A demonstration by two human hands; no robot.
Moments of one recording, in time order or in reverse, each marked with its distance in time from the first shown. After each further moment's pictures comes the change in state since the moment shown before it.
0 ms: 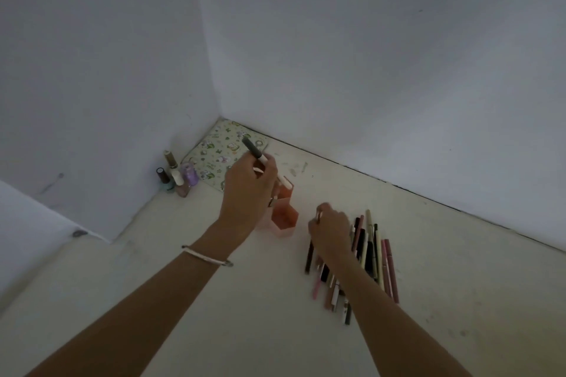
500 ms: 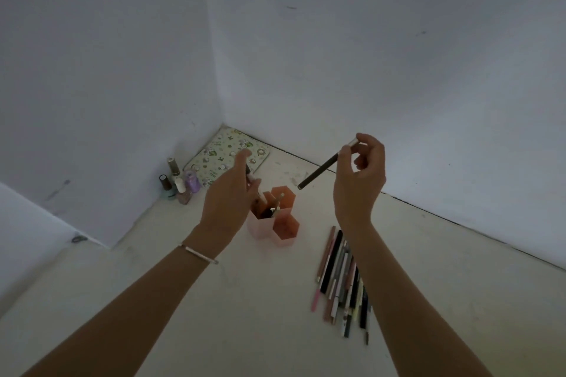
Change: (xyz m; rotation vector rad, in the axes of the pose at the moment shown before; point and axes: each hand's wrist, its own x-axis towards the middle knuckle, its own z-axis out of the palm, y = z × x) left_hand 0.026 -0.044 -0.027 0.620 -0.018 0.257; right_hand 0.025 -0.082 -0.101 0.849 0.664 -0.113
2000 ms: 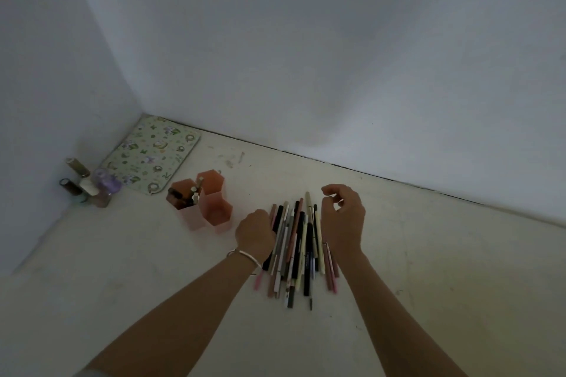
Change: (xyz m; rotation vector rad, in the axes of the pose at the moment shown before) left_hand -0.069 0.080 0.174 0.280 -0.611 -0.188; right_hand -0.021 0.098 -0.137 -0.418 -0.129 0.185
